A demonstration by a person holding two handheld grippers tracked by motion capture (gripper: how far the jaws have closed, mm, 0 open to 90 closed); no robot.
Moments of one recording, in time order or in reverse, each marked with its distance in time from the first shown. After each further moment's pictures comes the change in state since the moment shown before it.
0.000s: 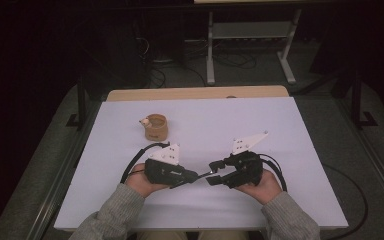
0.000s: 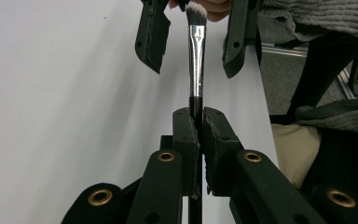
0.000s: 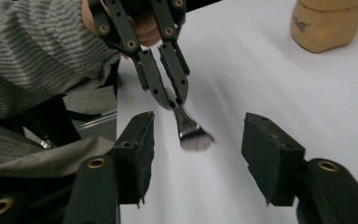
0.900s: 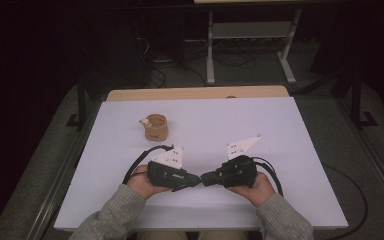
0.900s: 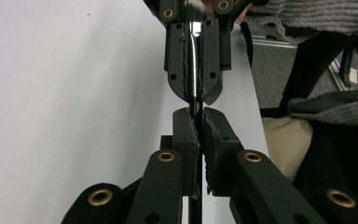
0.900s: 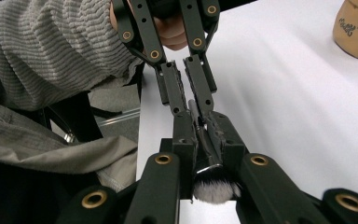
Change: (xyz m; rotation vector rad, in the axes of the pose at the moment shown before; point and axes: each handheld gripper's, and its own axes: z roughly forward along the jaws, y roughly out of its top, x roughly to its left) left arm -0.004 0.002 0.008 0.030 -0.039 0.022; right arm 0.004 -0.003 0.014 -0.002 0.096 -0.042
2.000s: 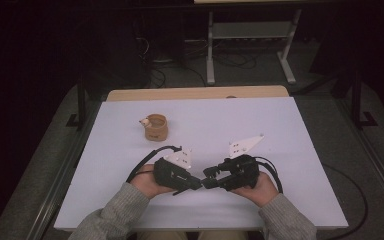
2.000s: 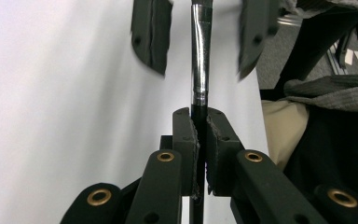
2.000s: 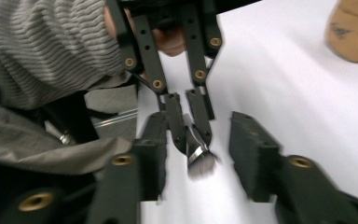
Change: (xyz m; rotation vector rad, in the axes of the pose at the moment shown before) left arm 0.004 0.007 0.010 0.109 -0.018 -0.040; right arm 0.001 0.001 -0.007 -0.015 -0.026 0.013
